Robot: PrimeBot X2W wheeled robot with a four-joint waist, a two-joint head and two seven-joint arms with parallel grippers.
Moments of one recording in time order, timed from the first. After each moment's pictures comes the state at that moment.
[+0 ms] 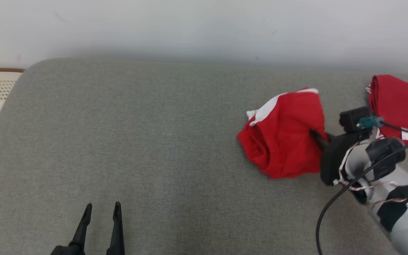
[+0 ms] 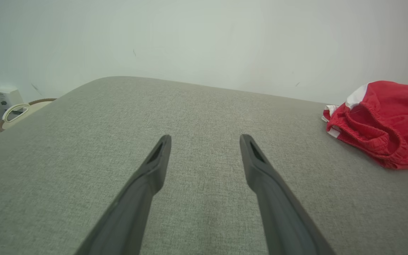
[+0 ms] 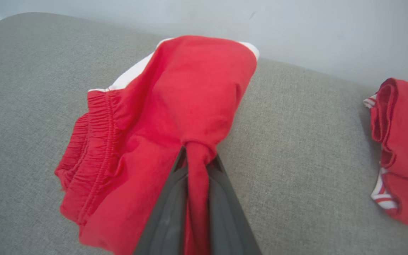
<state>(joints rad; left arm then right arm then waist) -0.05 0.05 -0.09 0.05 -0.15 0.08 -0.26 -0.80 -0.45 0.86 0.78 0.70 0.13 0.07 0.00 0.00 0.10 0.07</state>
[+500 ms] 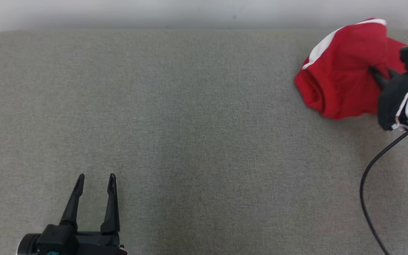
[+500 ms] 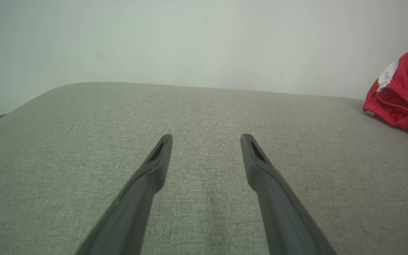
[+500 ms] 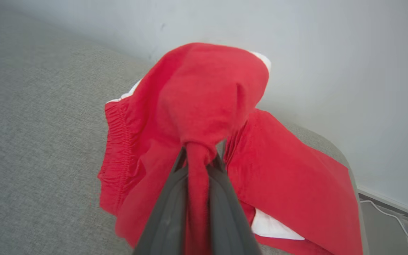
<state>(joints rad) -0.12 0.05 -0.06 0.00 -0.10 0.07 -0.26 -1.04 -0.66 0.99 0.75 0.69 0.13 0.09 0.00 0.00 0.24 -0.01</state>
